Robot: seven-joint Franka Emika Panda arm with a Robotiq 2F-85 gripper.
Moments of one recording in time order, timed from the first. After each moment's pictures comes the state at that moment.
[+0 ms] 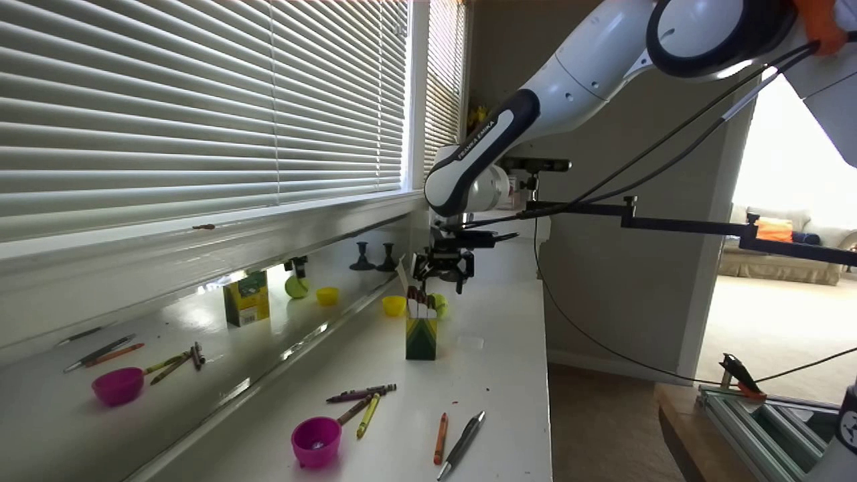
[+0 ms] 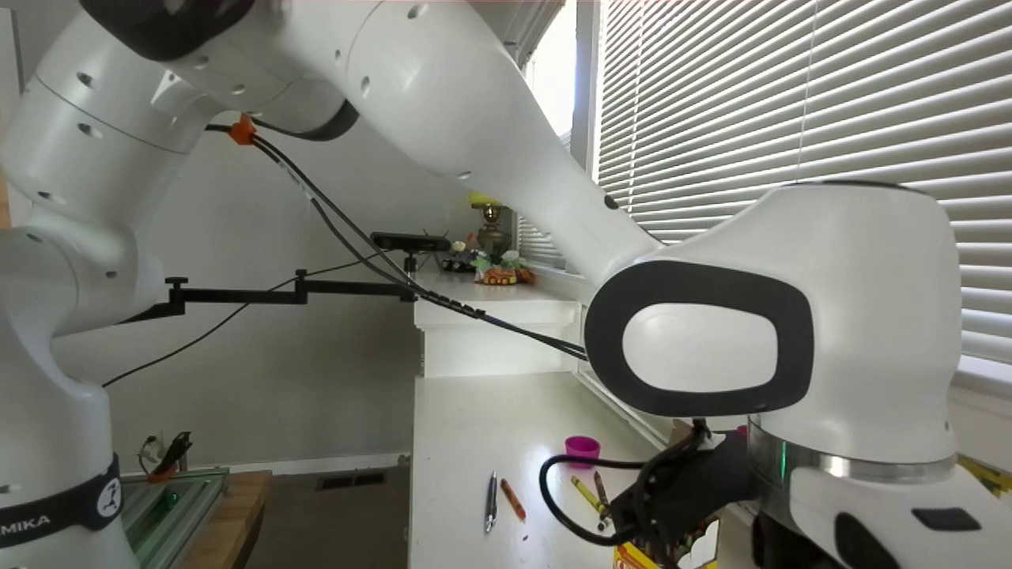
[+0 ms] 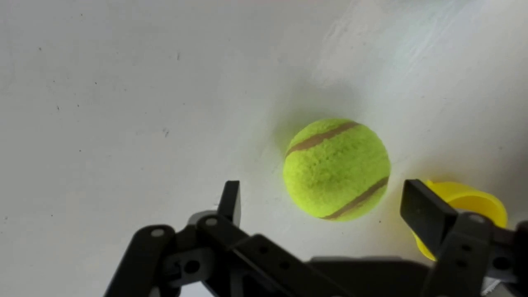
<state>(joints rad) -0.29 0.60 -0.26 -1.74 0.16 2.41 0.45</state>
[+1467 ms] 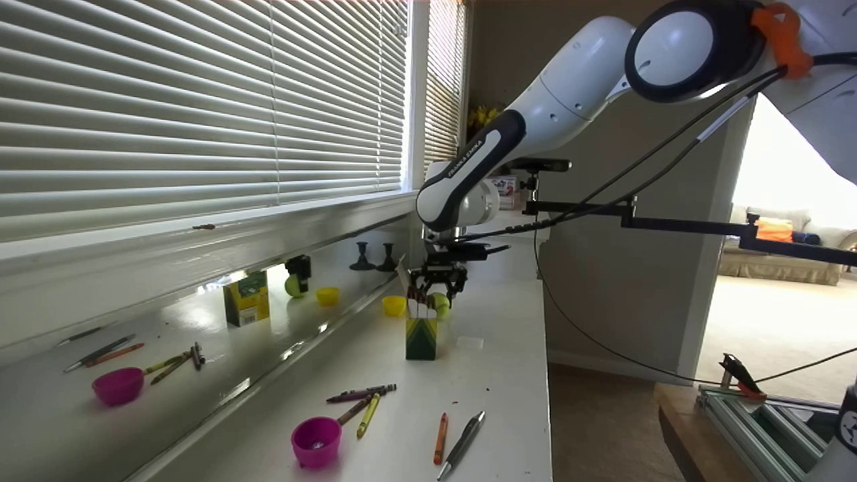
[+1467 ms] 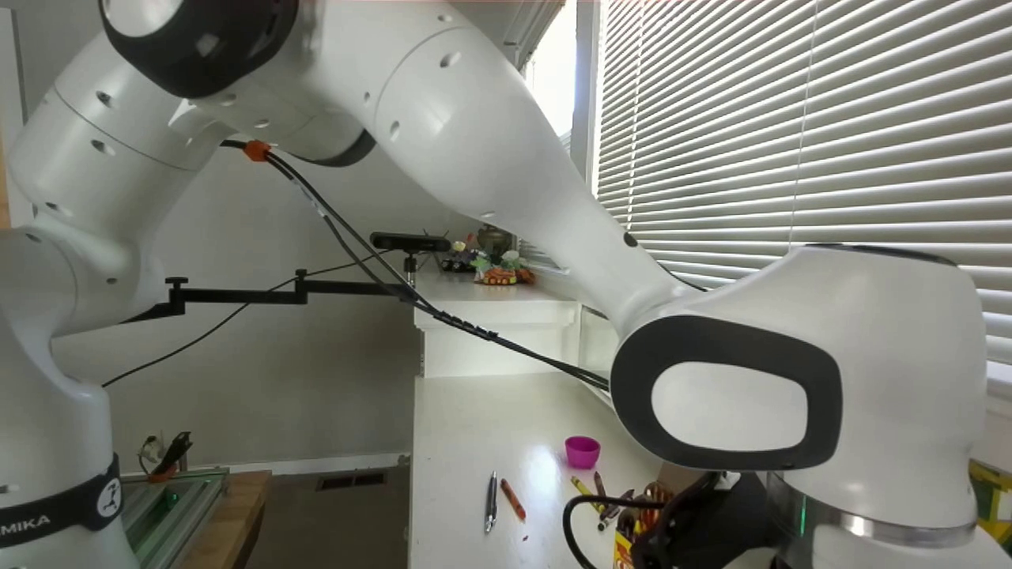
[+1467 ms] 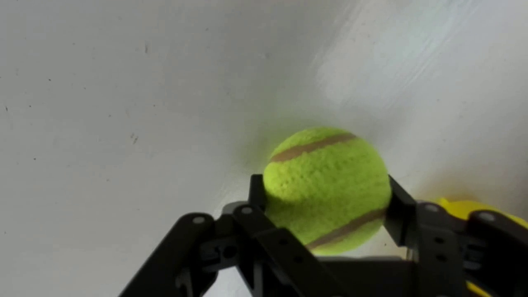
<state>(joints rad) -0.30 0.69 -0.24 -1.66 0.17 2.41 0.45</state>
